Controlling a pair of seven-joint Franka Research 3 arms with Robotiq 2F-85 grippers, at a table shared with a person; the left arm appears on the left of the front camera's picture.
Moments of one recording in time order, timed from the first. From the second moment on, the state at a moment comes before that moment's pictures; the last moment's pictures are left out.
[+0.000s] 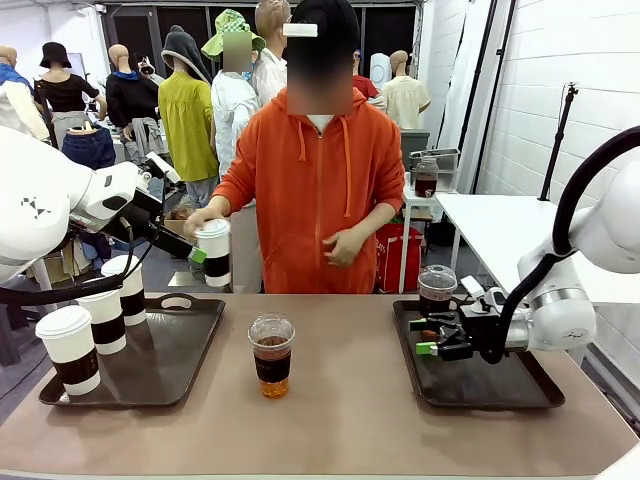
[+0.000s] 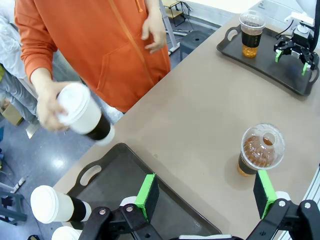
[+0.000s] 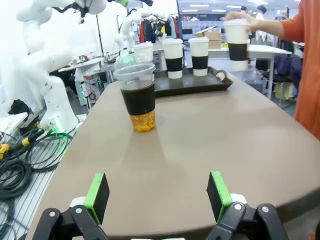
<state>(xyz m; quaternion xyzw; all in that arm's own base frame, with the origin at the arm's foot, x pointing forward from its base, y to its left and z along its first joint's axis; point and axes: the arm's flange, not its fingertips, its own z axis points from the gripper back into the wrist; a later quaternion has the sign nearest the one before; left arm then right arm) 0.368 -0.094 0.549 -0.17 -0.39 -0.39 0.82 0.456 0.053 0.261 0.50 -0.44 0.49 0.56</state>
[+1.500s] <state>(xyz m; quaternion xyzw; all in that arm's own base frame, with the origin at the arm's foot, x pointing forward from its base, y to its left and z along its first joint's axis) 0.368 -0.094 0.550 -0.17 -0.39 -0.39 0.82 0.441 0.173 0.261 0.50 -0.44 0.49 0.56</state>
